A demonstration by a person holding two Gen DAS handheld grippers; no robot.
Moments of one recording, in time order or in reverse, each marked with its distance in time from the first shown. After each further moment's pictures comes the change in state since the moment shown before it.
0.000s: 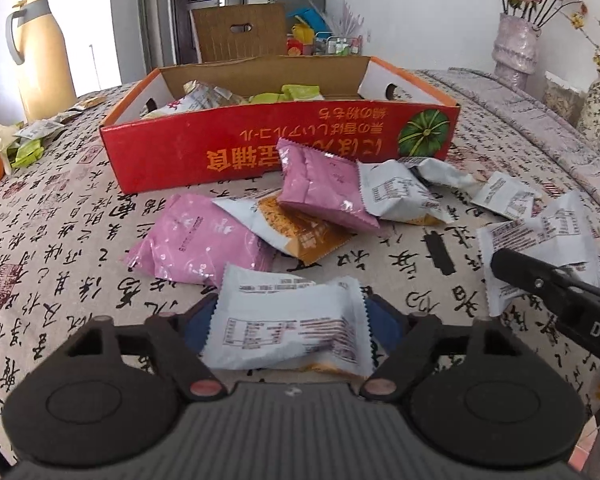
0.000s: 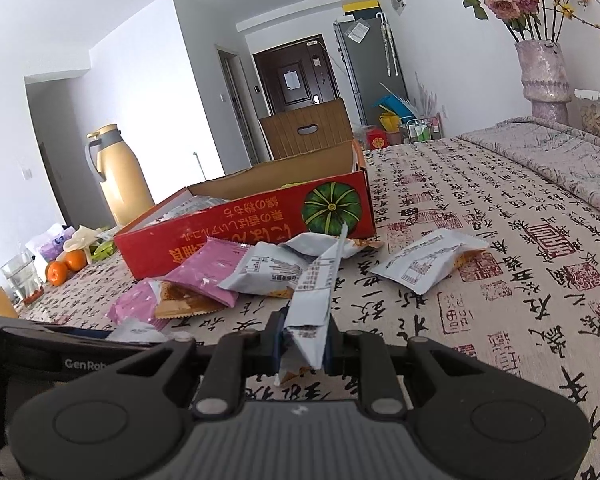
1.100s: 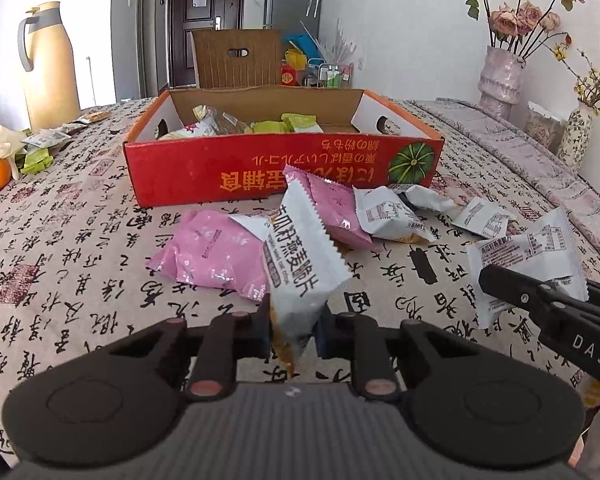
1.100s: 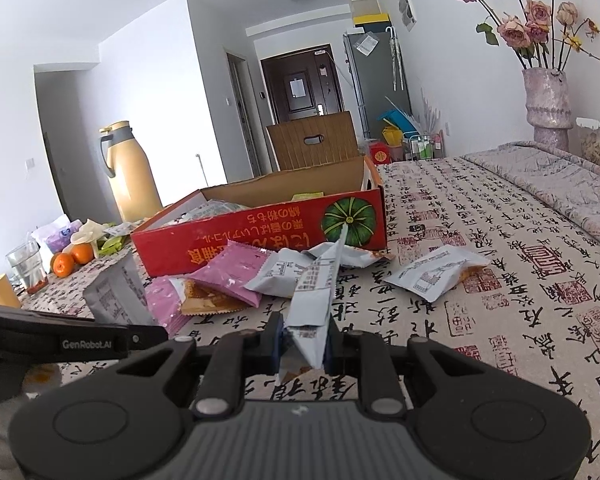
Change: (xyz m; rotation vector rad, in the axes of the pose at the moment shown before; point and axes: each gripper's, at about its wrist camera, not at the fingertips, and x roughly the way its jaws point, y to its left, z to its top) left arm -0.032 0.016 -0.007 -0.028 -0.086 -0.047; right arm -0.022 0.023 -0.002 -0.058 -0.027 -0.020
